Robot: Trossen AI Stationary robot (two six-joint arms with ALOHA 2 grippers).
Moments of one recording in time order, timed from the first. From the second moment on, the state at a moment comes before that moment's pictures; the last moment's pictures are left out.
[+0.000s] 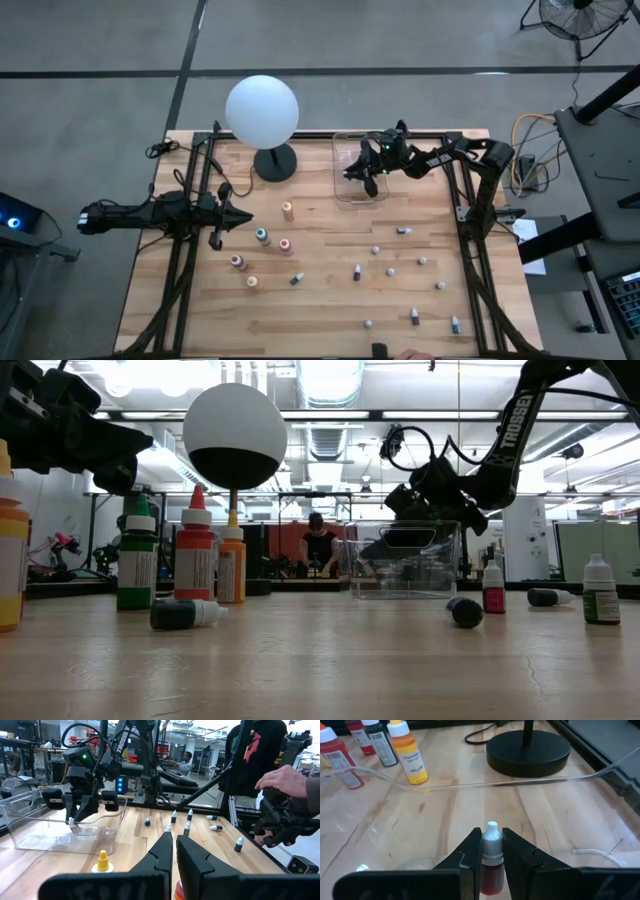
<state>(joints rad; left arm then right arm) -0.02 0.02 0.01 0.02 0.02 -0.13 -0.67 1.87 0.70 0.68 -0.67 -0.22</state>
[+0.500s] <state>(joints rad) -0.02 0.02 0.01 0.02 0.03 -0.13 -0.67 1.87 0.70 0.62 -0.65 -0.24</state>
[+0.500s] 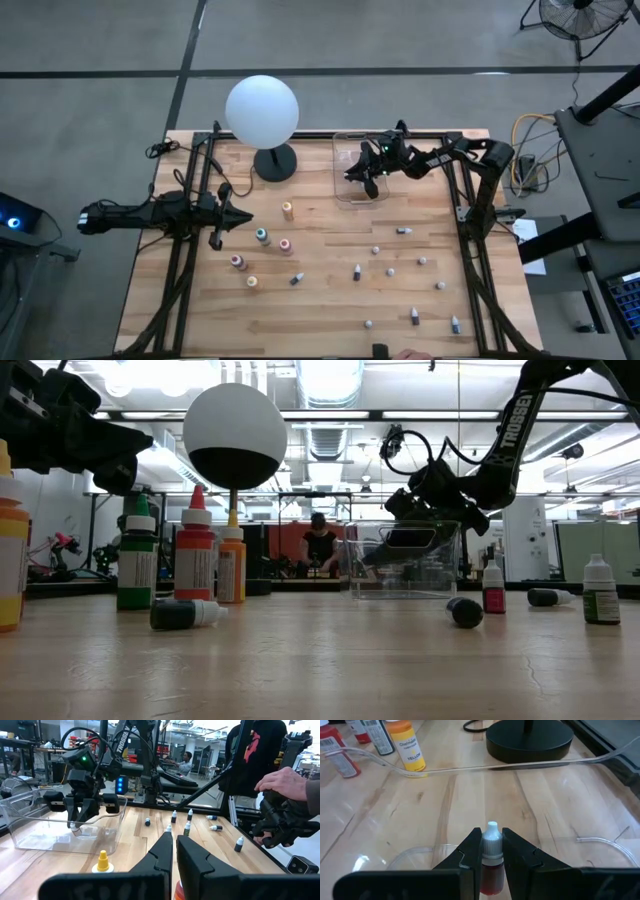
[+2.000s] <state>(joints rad) -0.02 0.02 0.01 0.02 0.02 -0.13 -0.62 1.98 0.83 0.57 -0.66 -0.18</state>
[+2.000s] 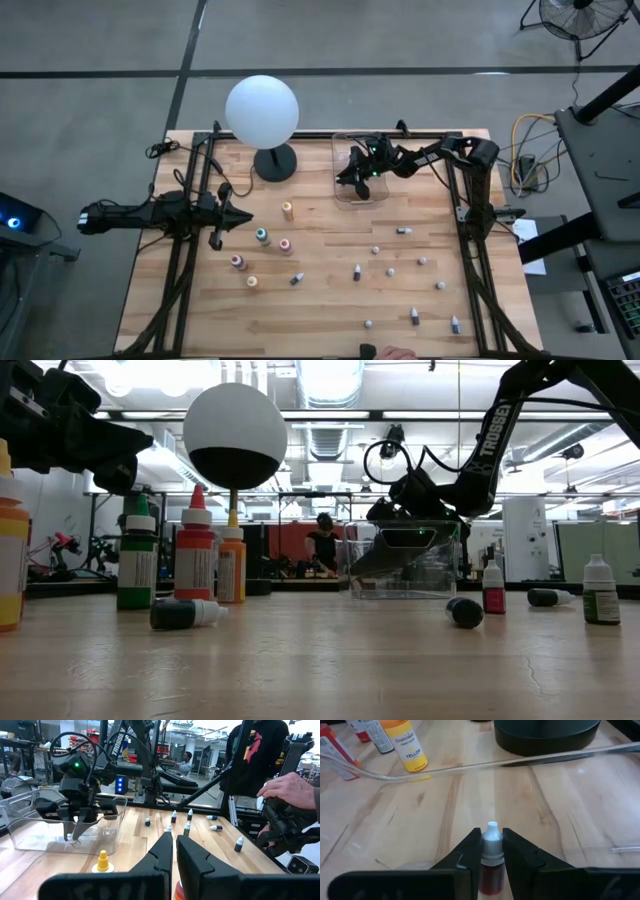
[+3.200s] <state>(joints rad) -0.02 0.02 0.01 0.02 0.02 -0.13 -0.63 1.63 0.79 0.37 -0.66 -0.11</state>
